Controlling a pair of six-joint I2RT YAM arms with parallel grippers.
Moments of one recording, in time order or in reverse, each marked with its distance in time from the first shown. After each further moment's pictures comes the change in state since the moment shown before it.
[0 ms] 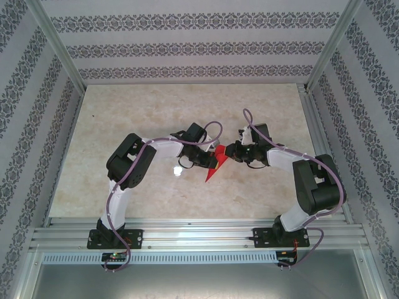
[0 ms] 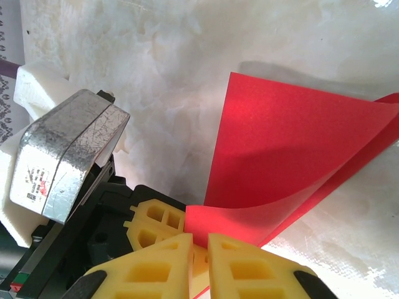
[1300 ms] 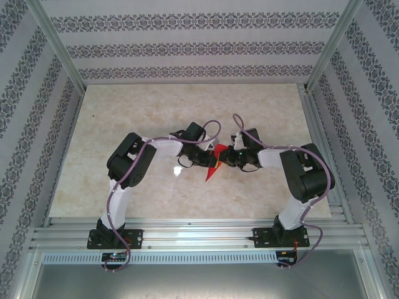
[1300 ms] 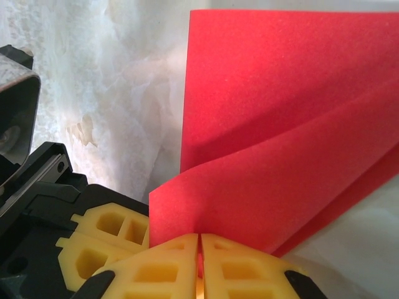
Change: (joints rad) left arm 0.012 0.014 0.009 0.000 0.015 -0.034; right arm 0.072 0.151 -0.008 0.124 0.008 0.066
